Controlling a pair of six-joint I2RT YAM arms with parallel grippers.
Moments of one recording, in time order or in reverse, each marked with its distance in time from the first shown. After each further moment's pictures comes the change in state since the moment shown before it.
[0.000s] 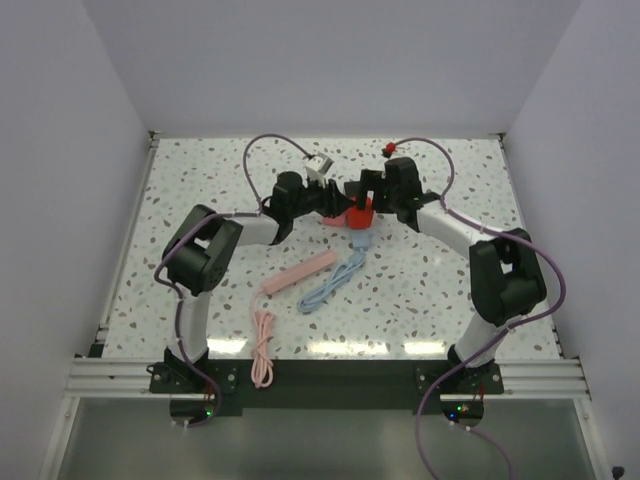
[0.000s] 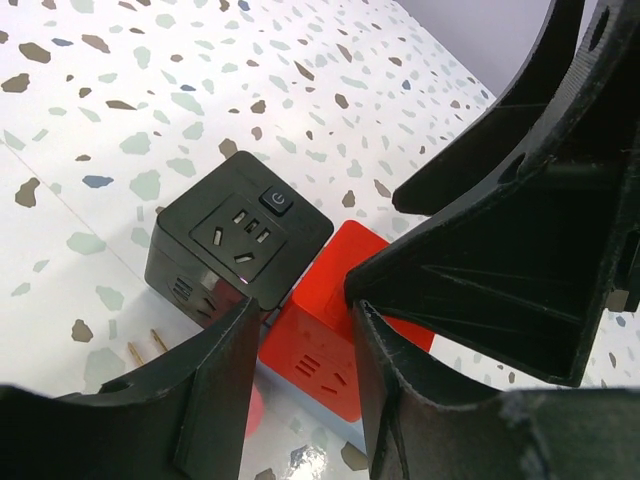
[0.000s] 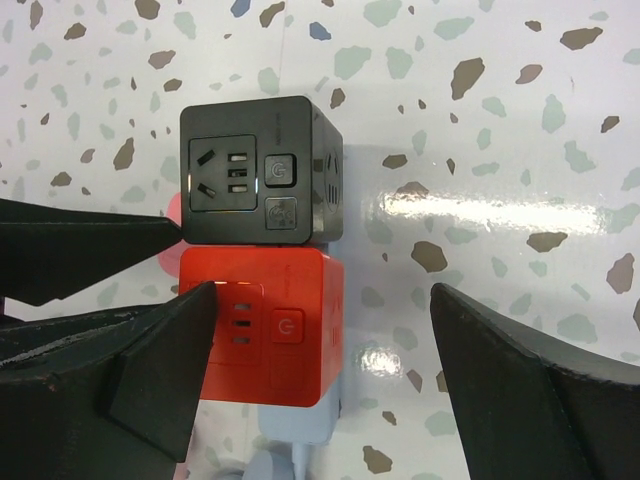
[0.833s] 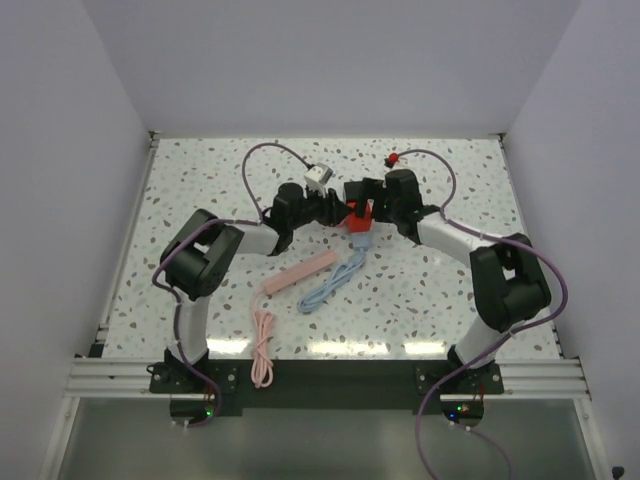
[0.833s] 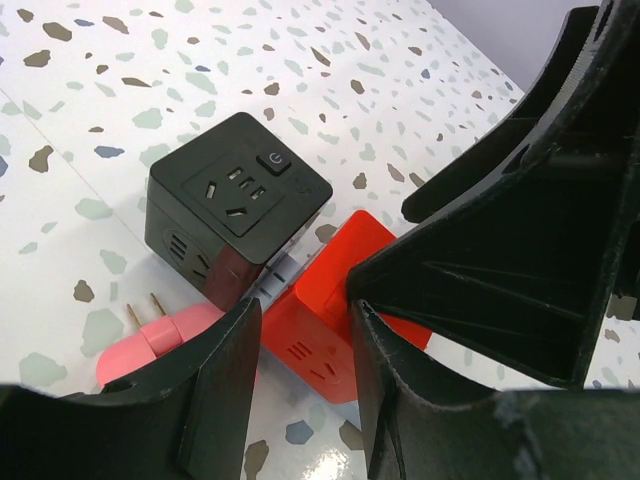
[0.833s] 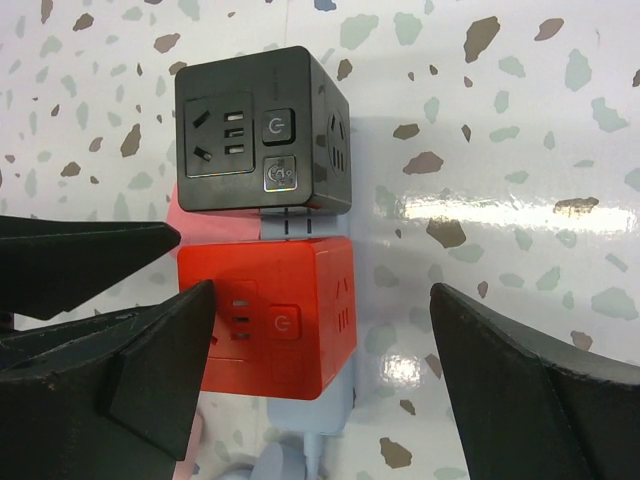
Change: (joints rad) left arm -0.041 -0.046 -0.117 0.066 -0.108 0.029; right arm 0.016 -0.042 -0.128 0.108 -0.001 0.064
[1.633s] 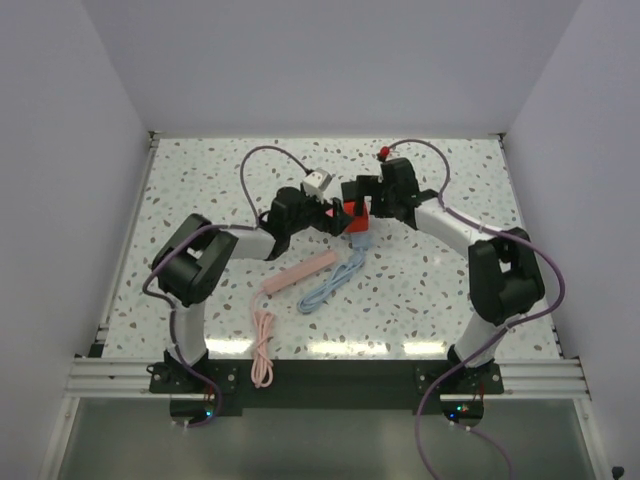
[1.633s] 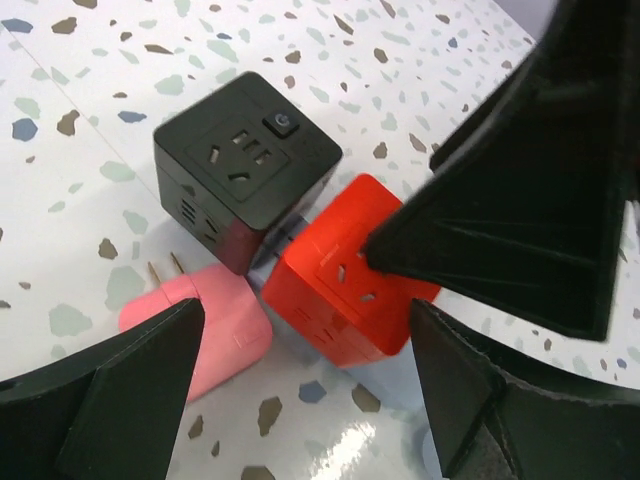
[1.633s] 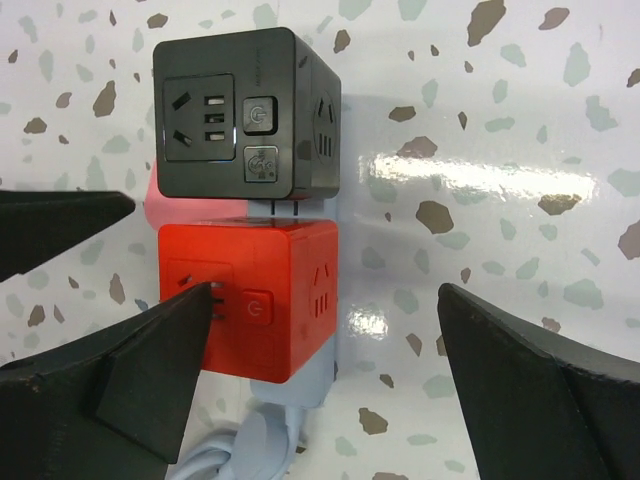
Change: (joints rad) left arm -0.005 -0.044 -0.039 -0.032 -0.057 0.047; right arm -0.003 0.040 0.150 -0.208 -0.011 -0.077
